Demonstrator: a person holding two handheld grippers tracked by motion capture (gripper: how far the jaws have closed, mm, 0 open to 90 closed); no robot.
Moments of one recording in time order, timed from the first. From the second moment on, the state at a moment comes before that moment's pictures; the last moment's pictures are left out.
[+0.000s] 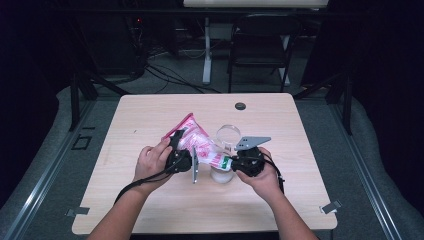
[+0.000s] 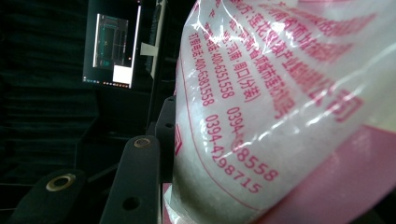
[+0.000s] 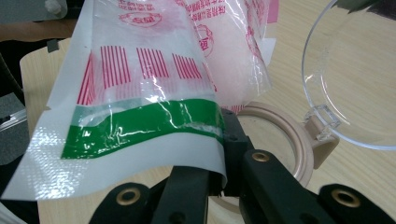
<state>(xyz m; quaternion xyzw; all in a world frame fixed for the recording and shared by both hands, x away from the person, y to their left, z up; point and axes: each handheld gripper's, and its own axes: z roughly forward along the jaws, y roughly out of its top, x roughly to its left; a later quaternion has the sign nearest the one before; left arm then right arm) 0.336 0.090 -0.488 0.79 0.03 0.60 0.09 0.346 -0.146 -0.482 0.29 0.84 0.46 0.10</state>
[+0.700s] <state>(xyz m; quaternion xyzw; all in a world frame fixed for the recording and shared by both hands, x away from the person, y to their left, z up) 0.336 0.089 -0.486 0.79 0.03 0.61 0.09 0.346 -0.146 -0.484 0.29 0.83 0.46 0.10</state>
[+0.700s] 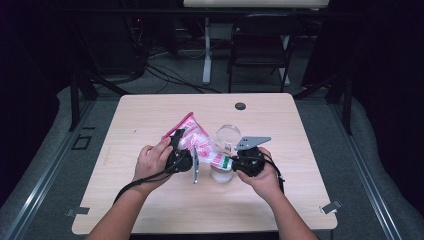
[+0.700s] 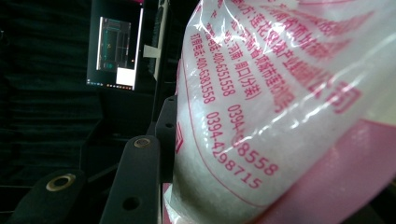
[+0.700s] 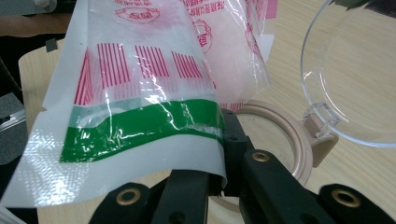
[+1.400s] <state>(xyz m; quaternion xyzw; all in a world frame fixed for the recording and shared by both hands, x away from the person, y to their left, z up) 0.334 0.086 -0.487 0.78 0.01 0.62 0.08 0.349 -0.149 -0.489 0.30 0.84 0.45 0.09</state>
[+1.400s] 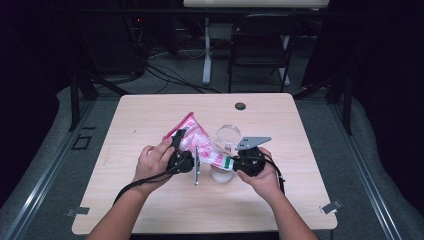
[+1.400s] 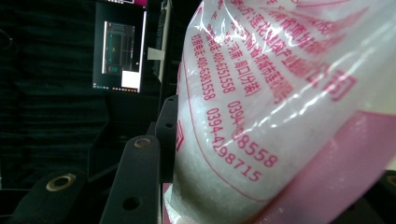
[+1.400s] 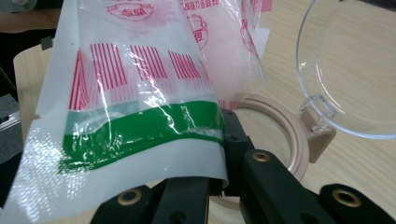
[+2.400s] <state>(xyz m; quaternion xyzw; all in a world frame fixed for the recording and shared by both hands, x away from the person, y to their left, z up) 0.330 0.080 -0.480 0.77 -0.01 0.63 0.07 0.350 -0.151 -0.490 0.30 0.84 0.45 0.09</state>
